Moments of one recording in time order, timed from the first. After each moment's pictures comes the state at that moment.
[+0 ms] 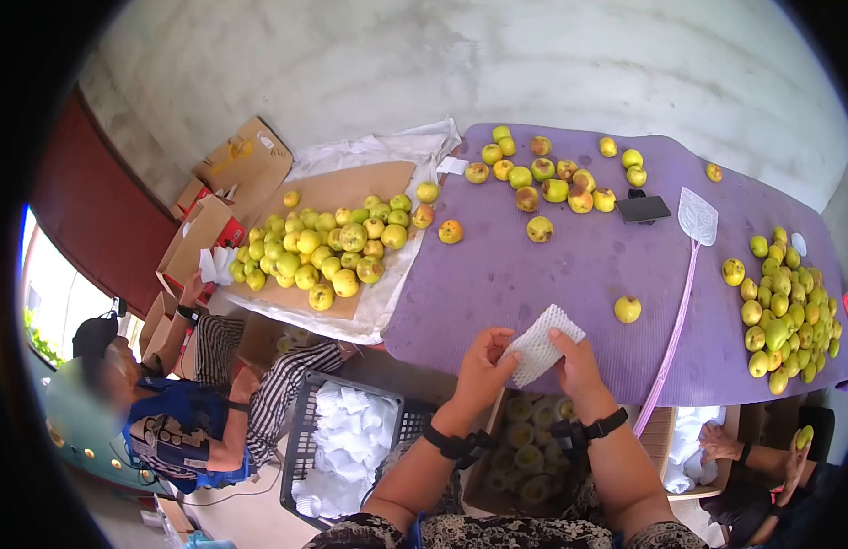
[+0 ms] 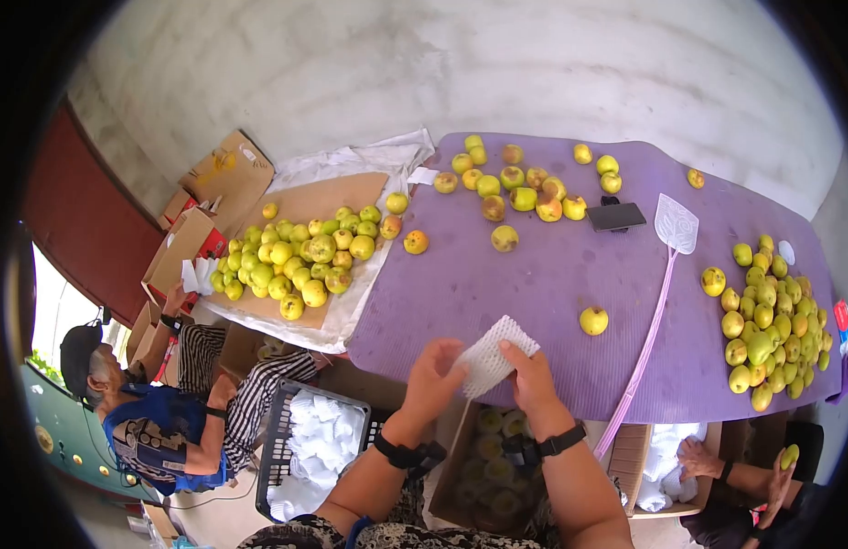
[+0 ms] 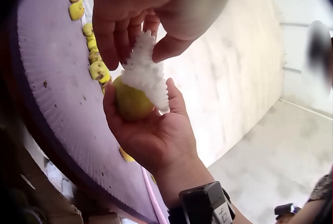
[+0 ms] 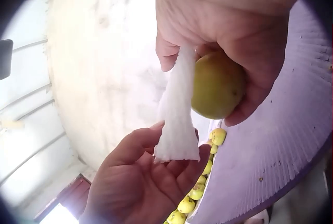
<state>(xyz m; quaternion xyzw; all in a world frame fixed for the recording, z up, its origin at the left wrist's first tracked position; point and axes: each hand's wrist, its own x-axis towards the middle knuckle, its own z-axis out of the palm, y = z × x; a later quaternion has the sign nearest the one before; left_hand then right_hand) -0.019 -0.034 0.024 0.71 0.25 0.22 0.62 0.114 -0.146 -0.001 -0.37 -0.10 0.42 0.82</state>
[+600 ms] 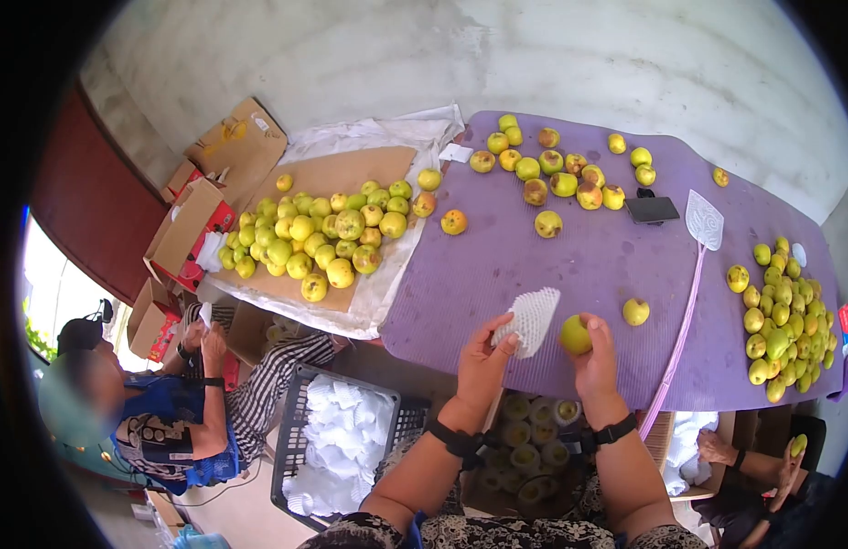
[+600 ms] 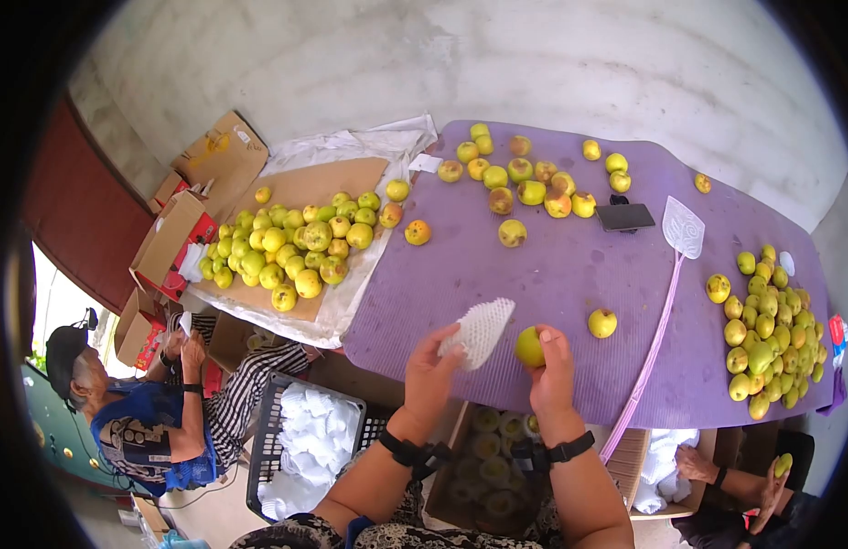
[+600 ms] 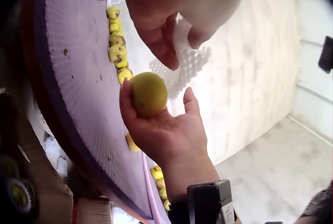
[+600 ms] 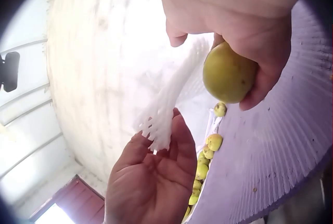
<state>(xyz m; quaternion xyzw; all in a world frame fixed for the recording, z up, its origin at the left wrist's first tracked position) -0.008 -0.020 0.004 0.54 0.18 0.31 0.76 0.125 -0.145 -0.014 -0.40 -0.04 0.33 0.86</state>
